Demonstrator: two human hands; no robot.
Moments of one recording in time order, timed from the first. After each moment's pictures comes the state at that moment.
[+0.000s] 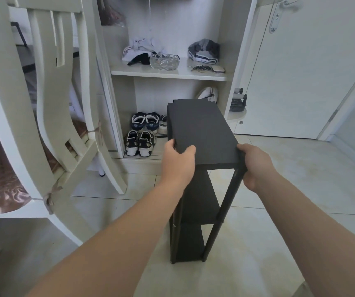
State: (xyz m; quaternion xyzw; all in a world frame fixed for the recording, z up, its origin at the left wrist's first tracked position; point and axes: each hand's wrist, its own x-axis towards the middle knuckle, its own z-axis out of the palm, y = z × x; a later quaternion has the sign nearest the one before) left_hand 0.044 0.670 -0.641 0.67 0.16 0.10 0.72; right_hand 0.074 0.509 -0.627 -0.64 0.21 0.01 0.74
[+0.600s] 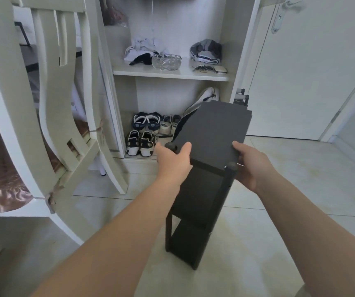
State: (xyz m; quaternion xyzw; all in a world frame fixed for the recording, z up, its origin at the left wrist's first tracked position) left_hand 0.056 0.684 -0.649 0.67 0.20 0.09 0.71; right_hand 0.072 0.511 -0.629 -0.62 0.16 0.07 0.76
